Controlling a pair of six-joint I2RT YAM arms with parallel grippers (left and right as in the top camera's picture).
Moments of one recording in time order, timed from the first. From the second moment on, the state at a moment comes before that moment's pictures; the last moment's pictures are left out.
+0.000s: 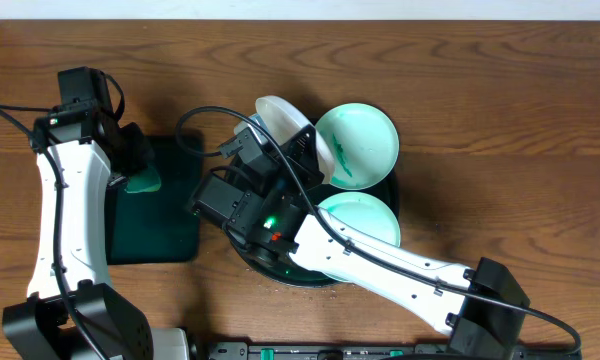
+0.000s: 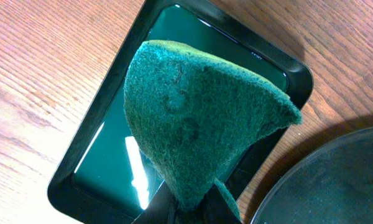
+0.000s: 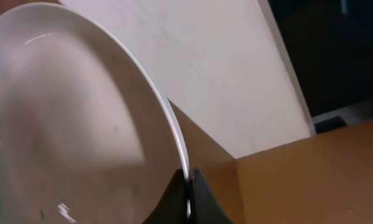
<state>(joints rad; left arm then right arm) 0.24 1.57 1.37 -1.07 -0.06 -0.33 1.12 1.89 1.68 -0.89 1.33 0.15</state>
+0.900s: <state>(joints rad) 0.19 1.57 1.37 -1.07 -0.01 -0.33 0.17 1.73 1.70 -1.02 -0.19 0.27</state>
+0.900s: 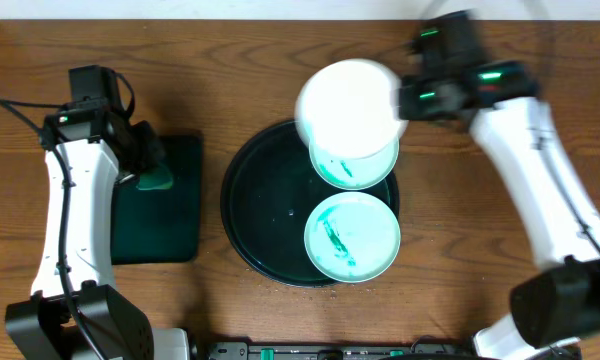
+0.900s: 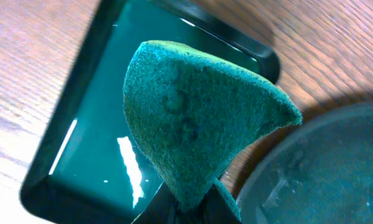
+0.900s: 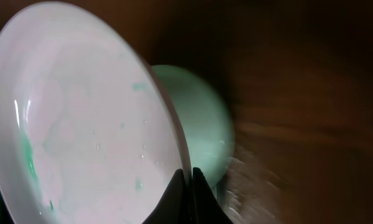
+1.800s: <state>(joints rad) 0.13 1.57 1.36 -1.05 0.00 -0.33 -0.26 1.70 1.10 -0.77 -0.04 0.15</state>
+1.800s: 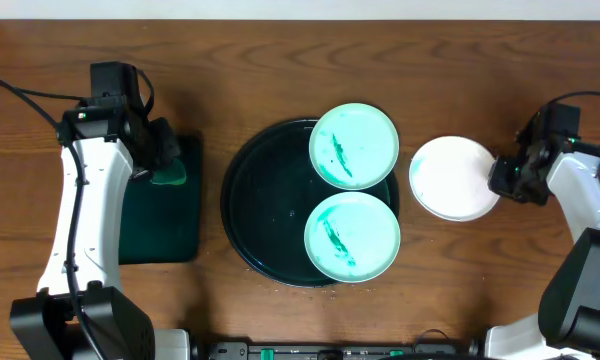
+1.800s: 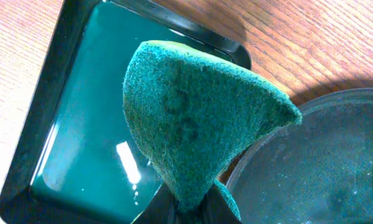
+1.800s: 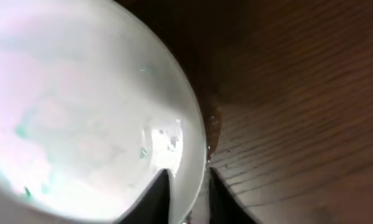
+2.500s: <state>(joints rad) 0.13 1.57 1.36 -1.05 0.00 -0.33 0.06 1.70 1.23 -1.13 -0.37 0.01</state>
